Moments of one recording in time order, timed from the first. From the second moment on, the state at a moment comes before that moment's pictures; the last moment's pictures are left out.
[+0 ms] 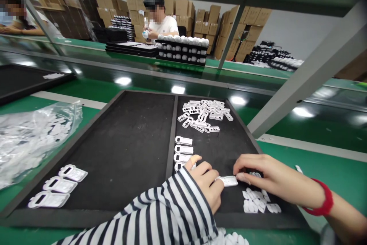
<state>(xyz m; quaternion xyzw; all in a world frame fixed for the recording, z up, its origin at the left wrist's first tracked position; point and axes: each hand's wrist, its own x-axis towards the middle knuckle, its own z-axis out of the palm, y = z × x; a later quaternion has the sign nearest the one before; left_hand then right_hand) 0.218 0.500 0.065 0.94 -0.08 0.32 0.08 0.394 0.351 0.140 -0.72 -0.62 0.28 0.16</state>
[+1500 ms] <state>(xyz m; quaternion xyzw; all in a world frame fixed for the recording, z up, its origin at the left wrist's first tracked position) 0.210 0.498 0.072 0.95 -0.12 0.29 0.07 0.422 0.487 0.115 -0.76 -0.63 0.01 0.17</state>
